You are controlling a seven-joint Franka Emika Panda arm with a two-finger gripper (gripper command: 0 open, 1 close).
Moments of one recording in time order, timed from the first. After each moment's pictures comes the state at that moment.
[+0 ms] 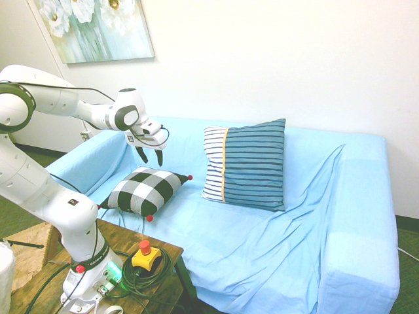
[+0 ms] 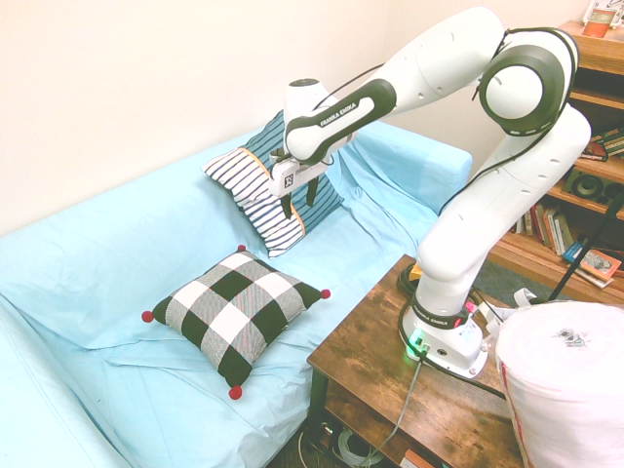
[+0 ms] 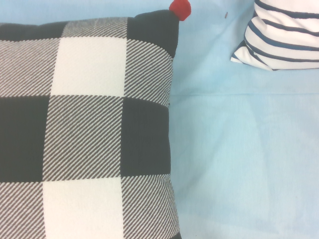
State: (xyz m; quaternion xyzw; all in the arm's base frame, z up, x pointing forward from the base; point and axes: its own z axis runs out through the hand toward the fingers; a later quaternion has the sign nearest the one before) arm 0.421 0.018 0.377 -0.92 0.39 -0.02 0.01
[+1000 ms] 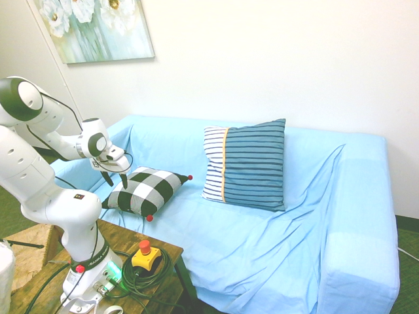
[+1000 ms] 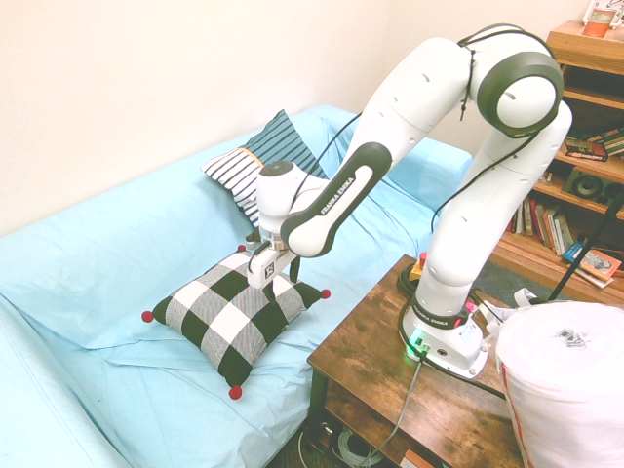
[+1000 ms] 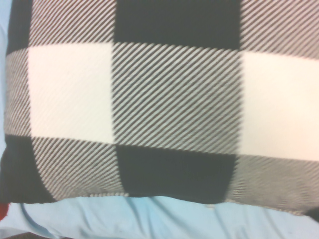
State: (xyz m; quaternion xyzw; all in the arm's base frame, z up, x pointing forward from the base) arm 0.328 0.208 0.248 -0.94 0.34 0.00 0.01
